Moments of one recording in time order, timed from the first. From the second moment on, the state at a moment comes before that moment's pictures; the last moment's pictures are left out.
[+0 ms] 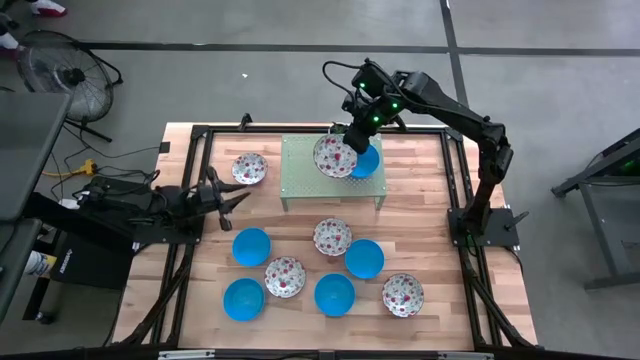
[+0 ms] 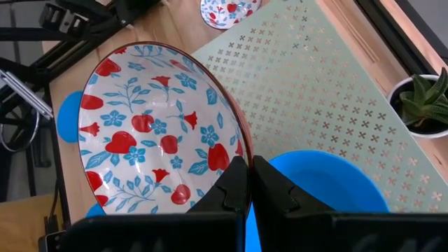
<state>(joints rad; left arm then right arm) -0.20 0.01 0.06 0.03 -0.56 0.18 -0.52 1.81 2.03 -1.21 -0.41 0.11</state>
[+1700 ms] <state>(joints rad) 0.07 1.22 0.88 0.45 -0.82 0.68 -0.45 1.81 2.03 -0.90 0.17 -0.17</state>
